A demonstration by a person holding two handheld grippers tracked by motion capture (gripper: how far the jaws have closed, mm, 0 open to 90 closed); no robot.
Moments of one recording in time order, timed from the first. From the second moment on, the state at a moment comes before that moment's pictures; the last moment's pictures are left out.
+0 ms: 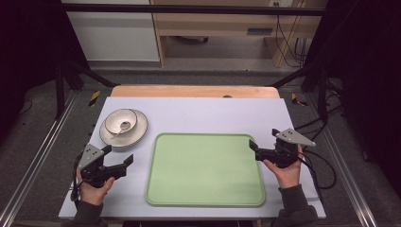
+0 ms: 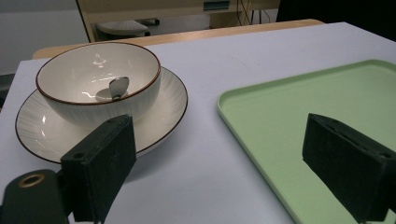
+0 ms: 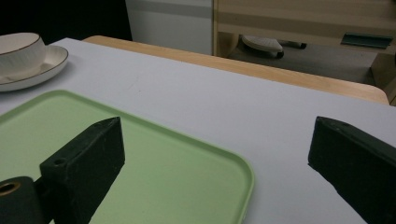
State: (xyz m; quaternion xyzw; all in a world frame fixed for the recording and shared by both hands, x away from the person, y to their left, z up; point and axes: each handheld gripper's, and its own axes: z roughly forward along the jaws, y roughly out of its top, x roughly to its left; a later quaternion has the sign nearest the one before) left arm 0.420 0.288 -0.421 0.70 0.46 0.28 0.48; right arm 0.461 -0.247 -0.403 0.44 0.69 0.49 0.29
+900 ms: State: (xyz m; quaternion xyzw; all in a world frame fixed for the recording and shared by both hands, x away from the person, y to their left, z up) left arm 0.425 0.293 -0.412 0.70 0.45 0.29 0.47; right arm 0.461 -0.246 -0.405 0.43 0.70 0.49 0.28
